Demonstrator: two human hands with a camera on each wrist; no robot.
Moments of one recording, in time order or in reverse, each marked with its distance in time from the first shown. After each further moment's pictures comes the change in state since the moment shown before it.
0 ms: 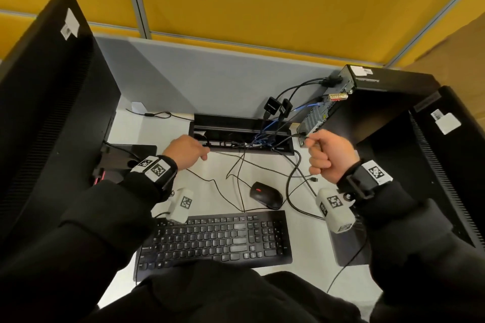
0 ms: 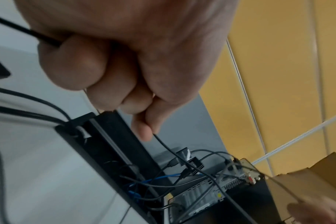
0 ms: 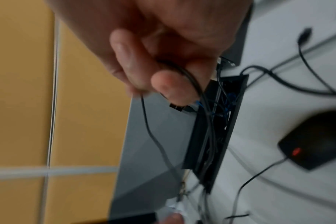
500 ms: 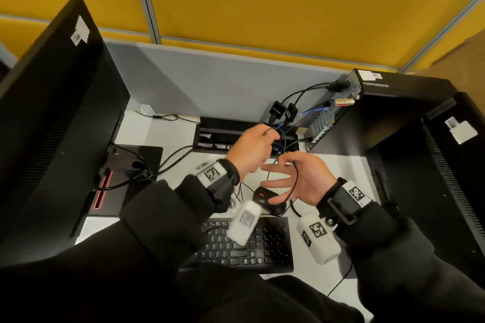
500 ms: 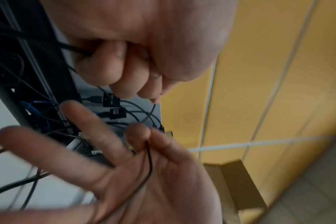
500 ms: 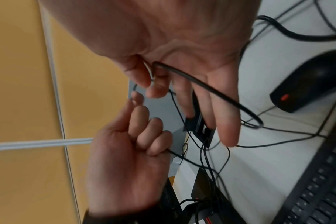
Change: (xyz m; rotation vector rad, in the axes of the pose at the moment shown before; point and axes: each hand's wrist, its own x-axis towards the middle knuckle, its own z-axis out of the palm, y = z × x) left_hand -0.037 0.122 0.063 -0.593 -0.101 0.200; right_hand -0.010 0.029 0.036 -0.003 -0.290 0.179
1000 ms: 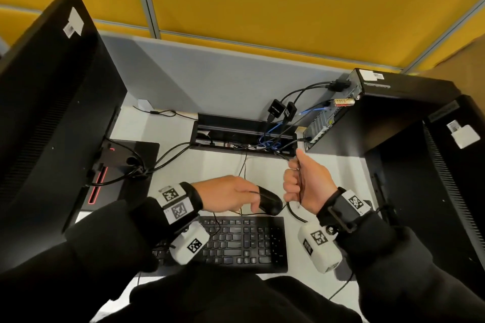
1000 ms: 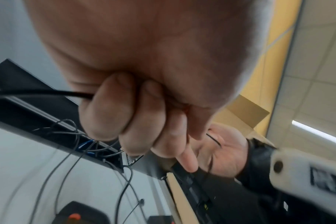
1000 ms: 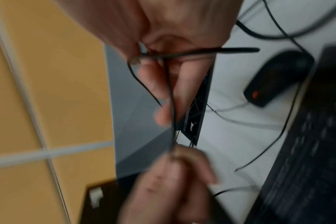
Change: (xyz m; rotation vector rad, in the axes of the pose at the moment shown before) left_hand -0.038 -0.058 -0.034 0.605 -0.614 0.074; right_hand 0.004 0.012 -0.017 0.192 0.195 -0.061
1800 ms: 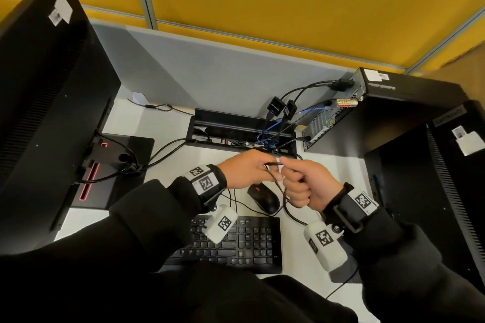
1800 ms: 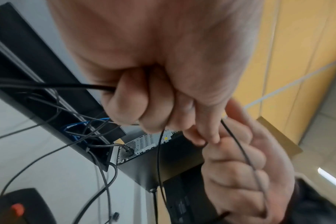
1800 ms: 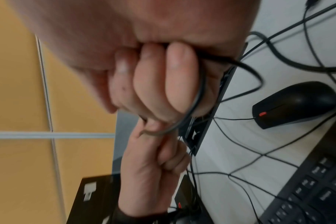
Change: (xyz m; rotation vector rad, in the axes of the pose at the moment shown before) left_hand 0.071 0.007 -0.013 -0.317 0.192 0.134; right_hand 0.013 -0.017 -0.017 -0.324 -0.357 0.057
